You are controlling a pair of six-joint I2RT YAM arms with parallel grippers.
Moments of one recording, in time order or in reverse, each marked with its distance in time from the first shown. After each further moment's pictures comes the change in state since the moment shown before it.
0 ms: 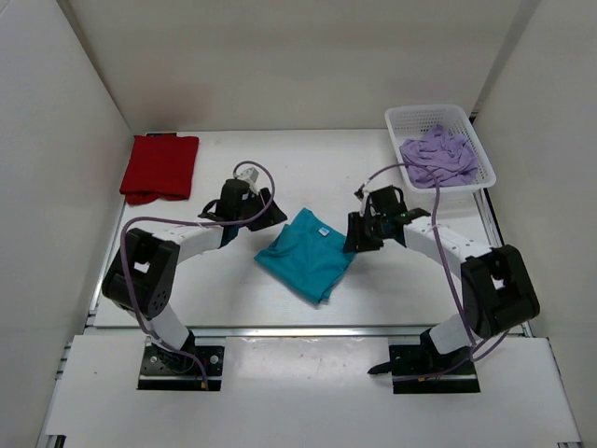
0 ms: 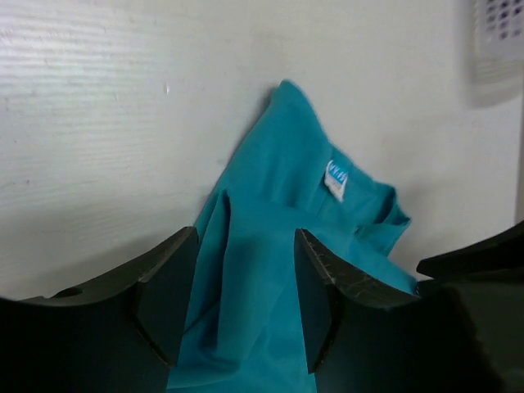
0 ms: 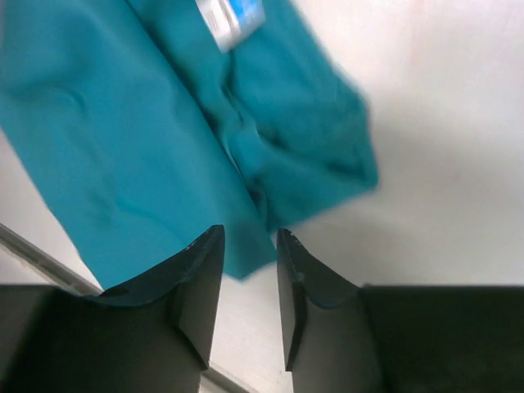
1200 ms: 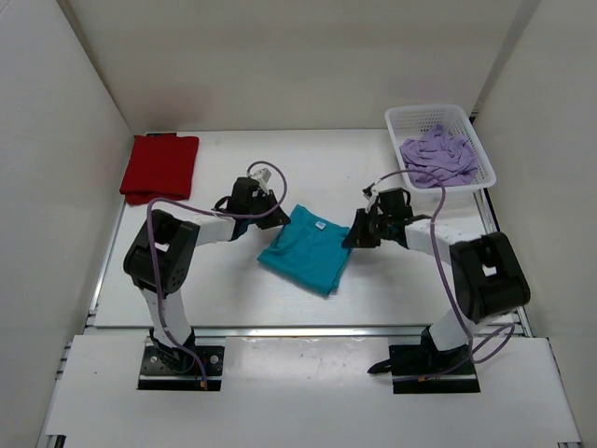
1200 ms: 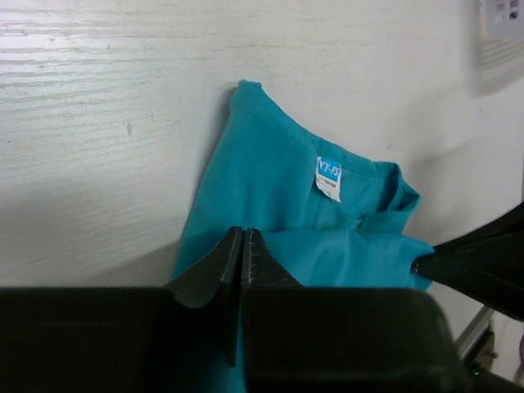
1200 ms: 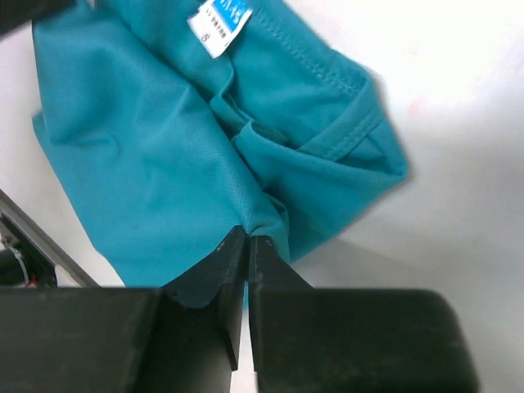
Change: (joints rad) left arm -0.022 0.207 0.090 0.074 0.084 0.042; right arm -0.082 0.057 -0.152 0.309 -0.158 0.133
